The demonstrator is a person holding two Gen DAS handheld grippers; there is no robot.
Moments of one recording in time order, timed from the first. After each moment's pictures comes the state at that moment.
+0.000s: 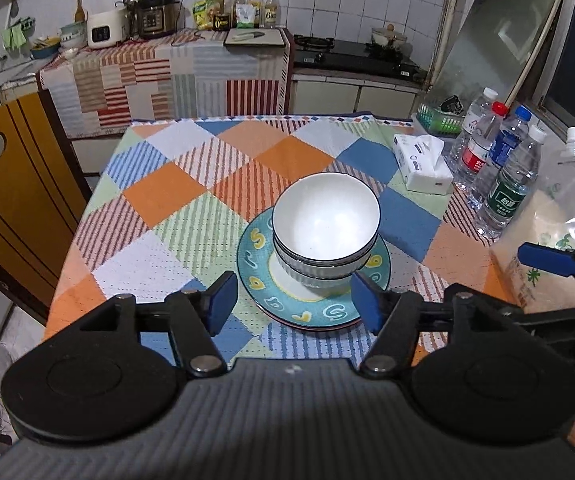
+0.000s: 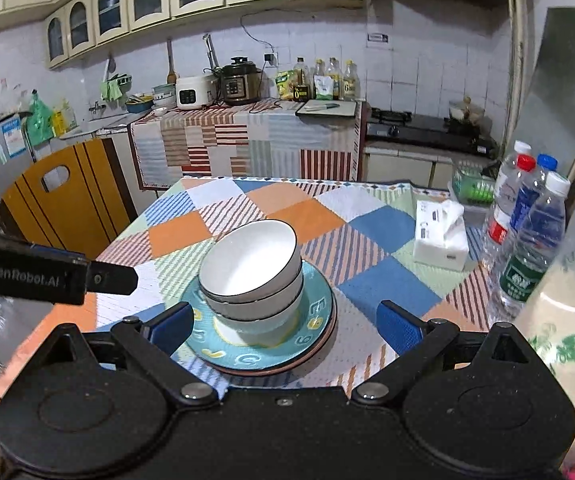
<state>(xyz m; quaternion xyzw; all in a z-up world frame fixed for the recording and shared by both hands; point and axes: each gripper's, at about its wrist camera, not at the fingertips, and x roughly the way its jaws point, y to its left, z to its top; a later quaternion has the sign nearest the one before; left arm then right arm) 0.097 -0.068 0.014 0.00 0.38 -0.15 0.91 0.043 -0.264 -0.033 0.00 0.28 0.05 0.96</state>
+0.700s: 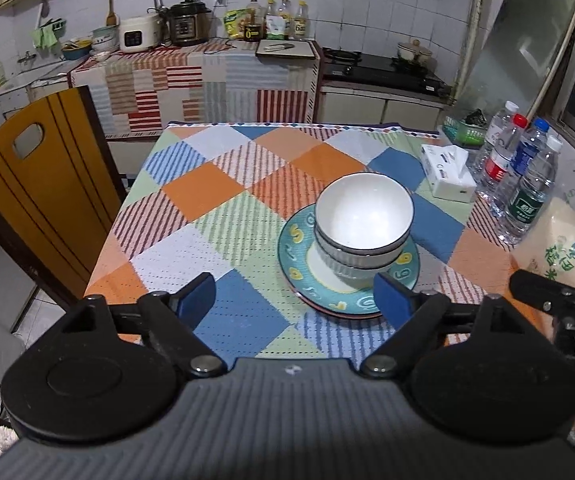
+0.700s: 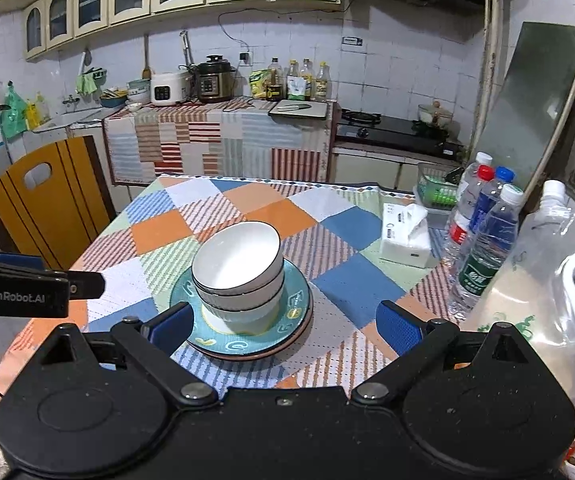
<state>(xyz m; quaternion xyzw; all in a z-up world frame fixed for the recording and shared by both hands) 0.068 -0.032 0.013 -0.01 0.37 -0.11 0.92 0.010 -0.242 -0.009 -0.03 0.29 -0.01 0.96</state>
